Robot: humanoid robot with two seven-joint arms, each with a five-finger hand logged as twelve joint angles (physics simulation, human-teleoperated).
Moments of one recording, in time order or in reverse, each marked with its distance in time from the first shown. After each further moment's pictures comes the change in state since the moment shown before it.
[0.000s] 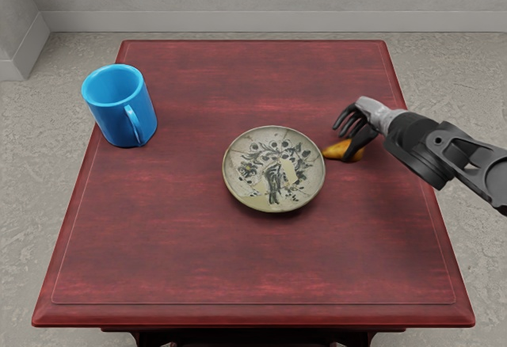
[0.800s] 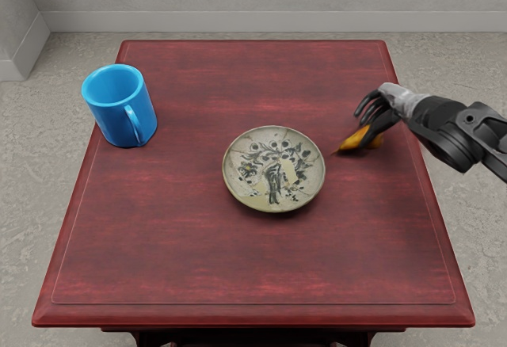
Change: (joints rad) left arm 0.000 0.000 0.001 0.000 0.000 0.000 0.000; right arm 0.056 -0.084 0.005 -0.002 0.135 0.000 -0.001
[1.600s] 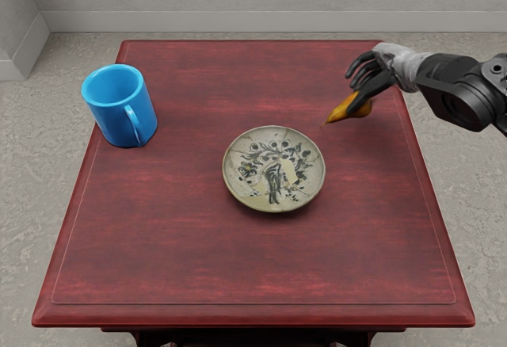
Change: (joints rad) left arm 0.000 0.000 0.001 0.000 0.000 0.000 0.000; right arm 0.108 -0.017 0.060 0.007 0.160 0.072 -0.002
